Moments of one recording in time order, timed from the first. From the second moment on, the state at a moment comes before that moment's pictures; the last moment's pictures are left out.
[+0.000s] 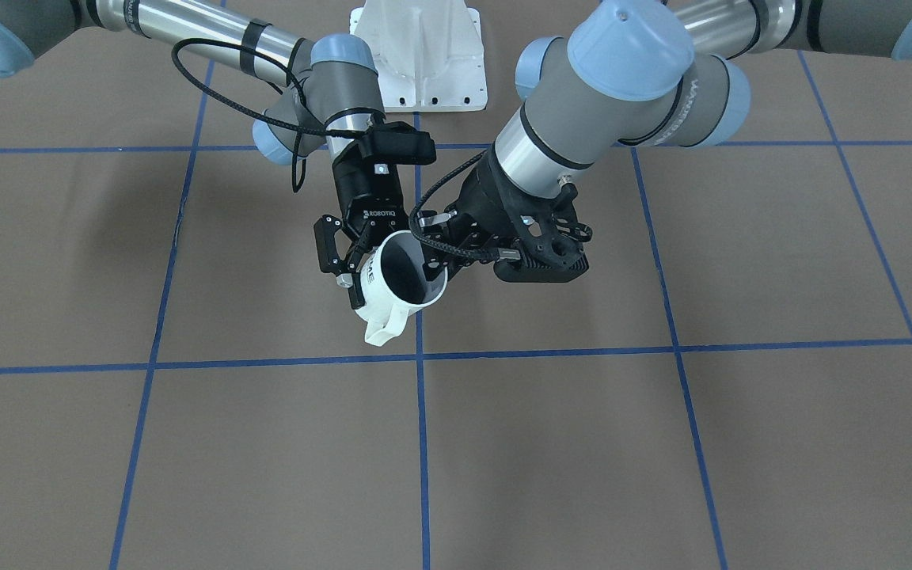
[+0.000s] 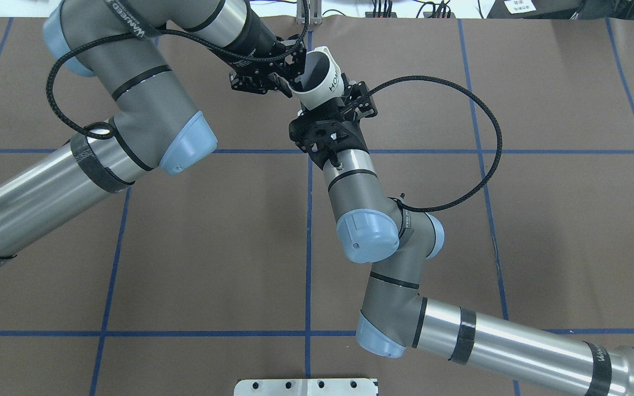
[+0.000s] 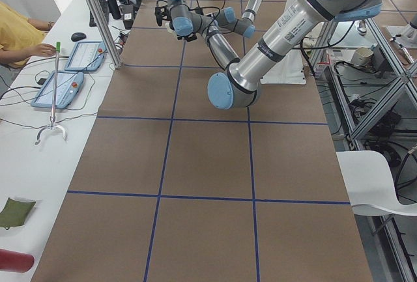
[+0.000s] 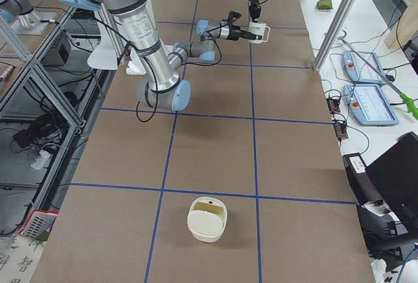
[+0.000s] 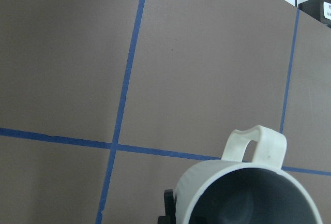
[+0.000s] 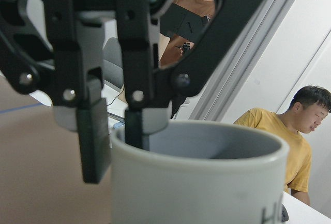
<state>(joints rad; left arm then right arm) -0.83 -2.45 -1.50 -1.95 -2.22 -1.46 0.39 -0.87 1.42 -0.62 0.67 0.34</state>
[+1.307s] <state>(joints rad) -0.83 -2.44 -1.50 -1.95 -2.22 -1.46 0.38 -0.88 1.42 -0.62 0.67 0.34</state>
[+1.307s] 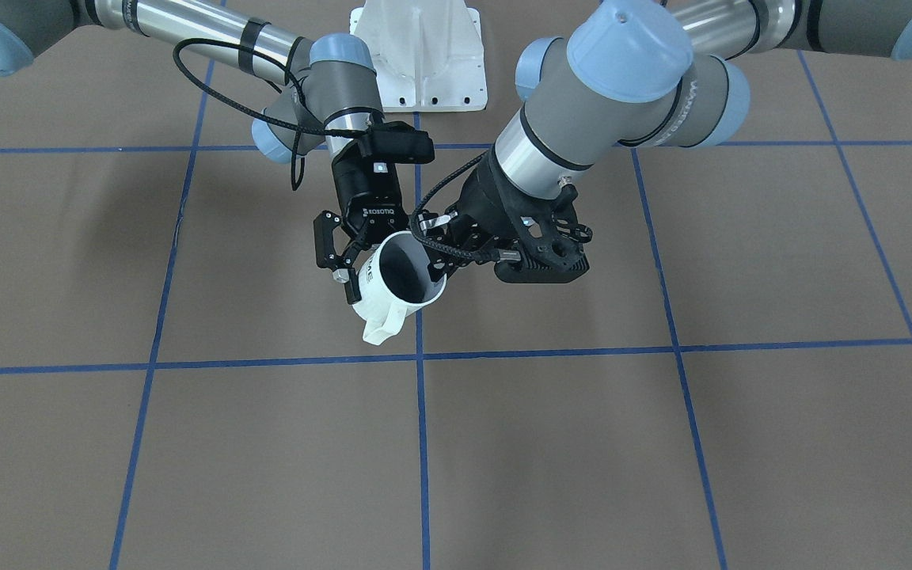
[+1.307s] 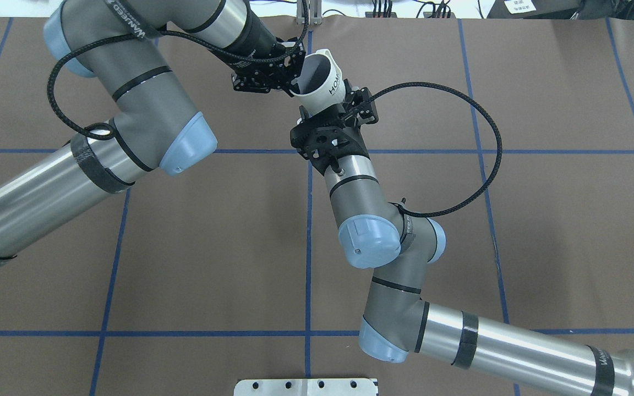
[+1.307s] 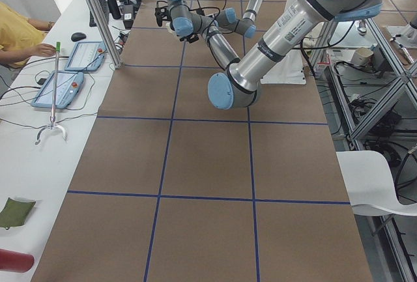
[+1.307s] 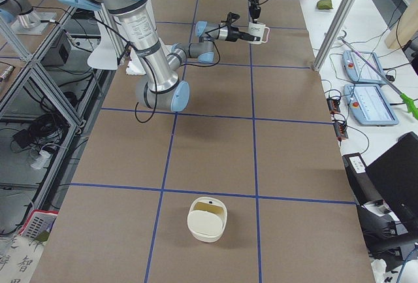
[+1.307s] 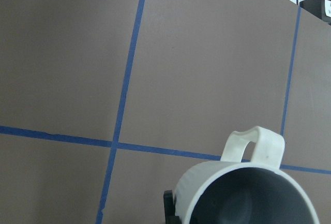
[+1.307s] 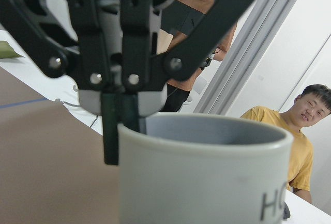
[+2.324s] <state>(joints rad) -0.83 -2.44 -1.50 -1.95 -2.22 -1.46 0.31 -0.93 1.51 -0.62 0.61 0.33</state>
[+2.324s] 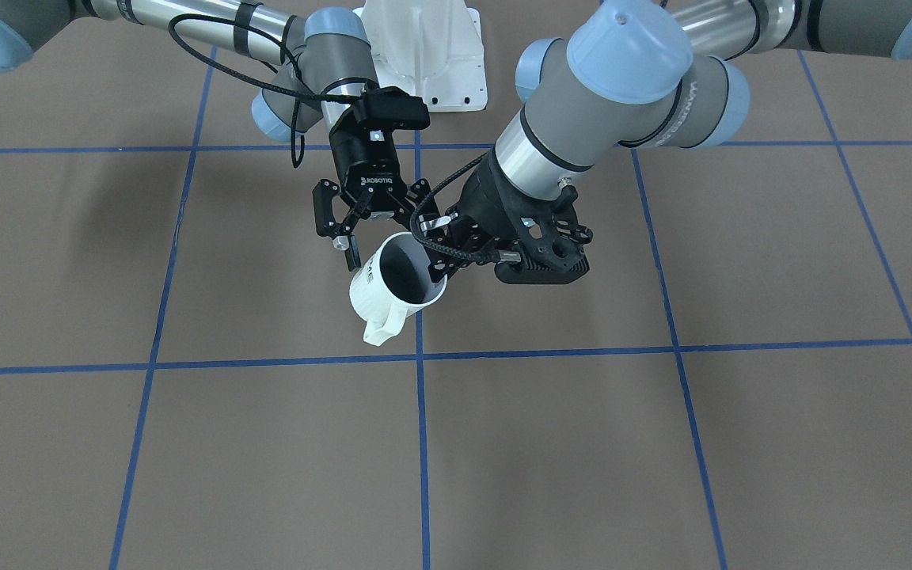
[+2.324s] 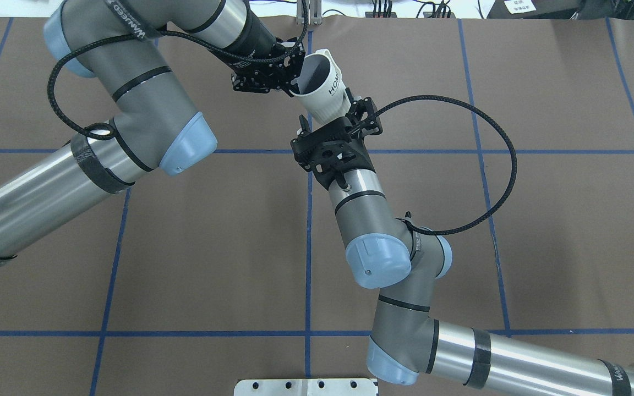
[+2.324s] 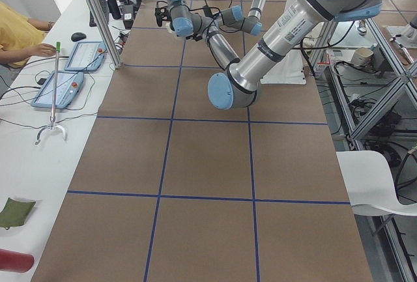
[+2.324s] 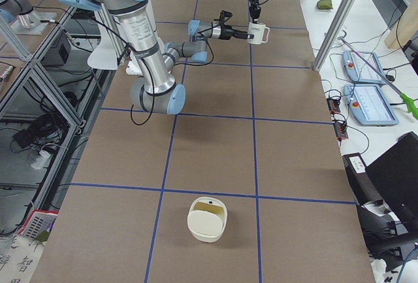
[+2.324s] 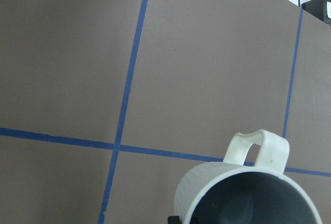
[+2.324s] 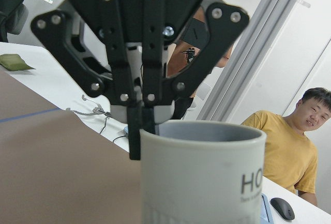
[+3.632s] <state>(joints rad) -0.89 -2.43 -1.48 -1.94 -2.19 -1.40 0.31 -1.02 1.76 -0.72 0.63 0.32</state>
